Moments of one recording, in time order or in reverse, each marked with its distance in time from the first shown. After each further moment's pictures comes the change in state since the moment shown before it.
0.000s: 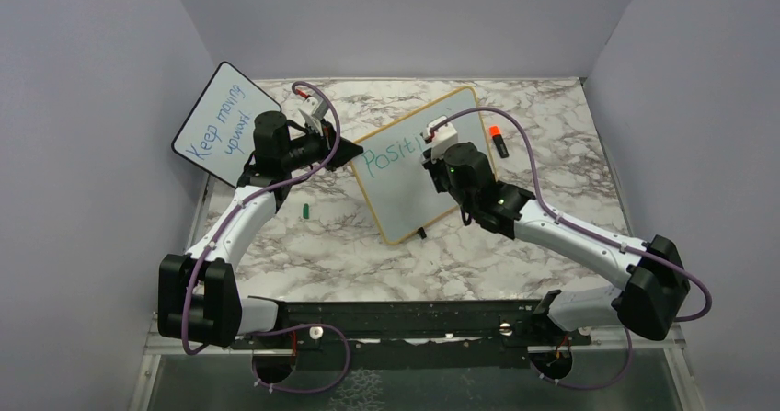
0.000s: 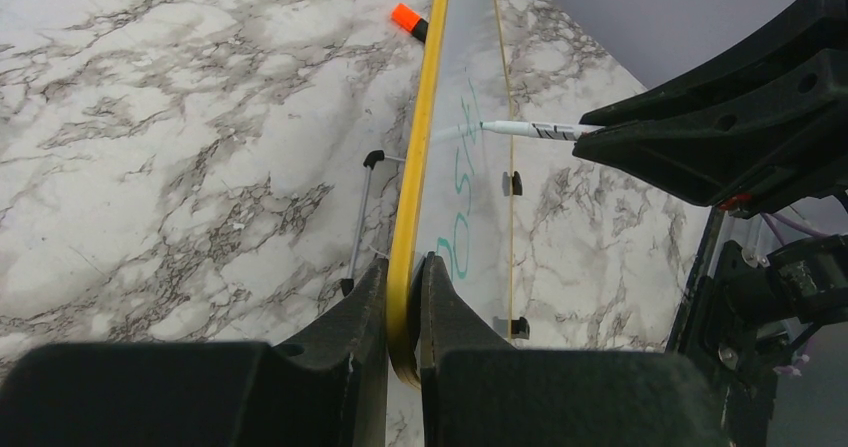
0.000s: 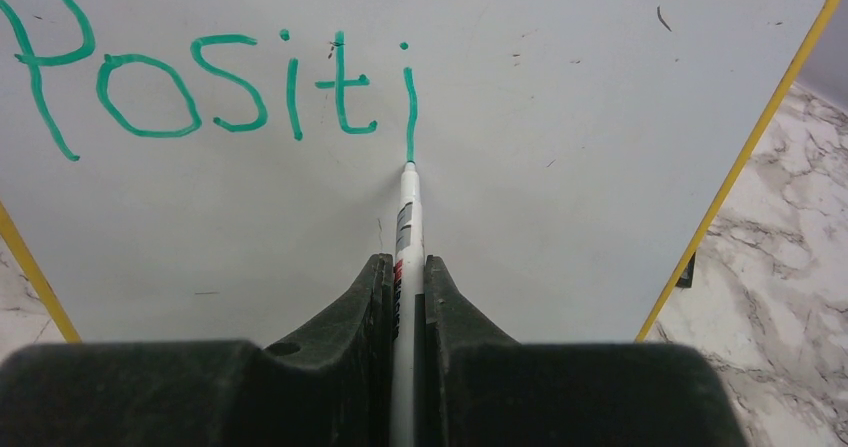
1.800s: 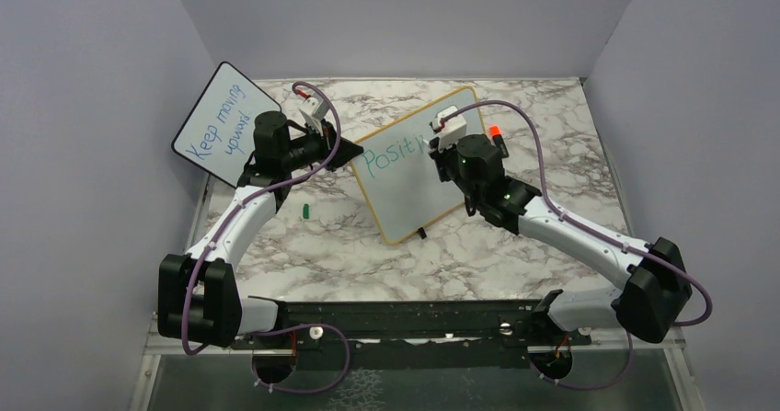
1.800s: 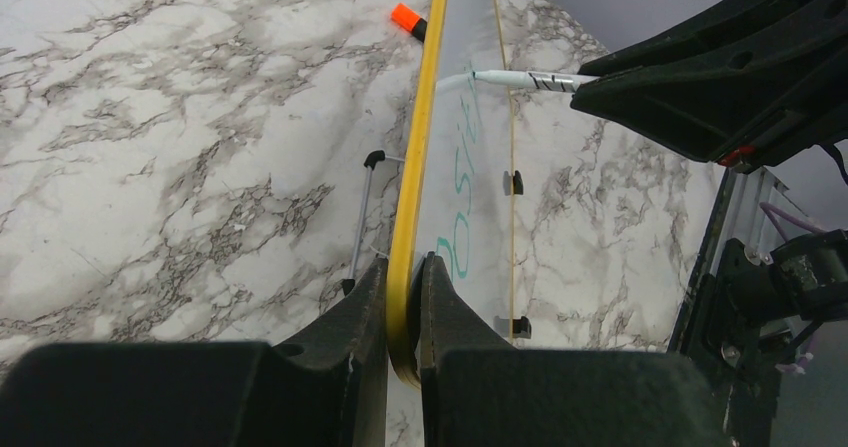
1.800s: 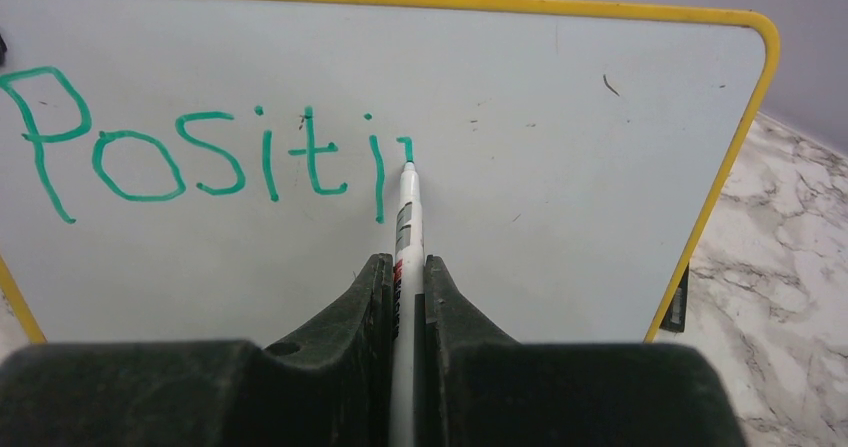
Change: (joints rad) left arm -0.002 0.000 0.000 0.000 0.002 0.007; right arm -0.072 -0.005 0.000 0.105 -0.072 -0.041
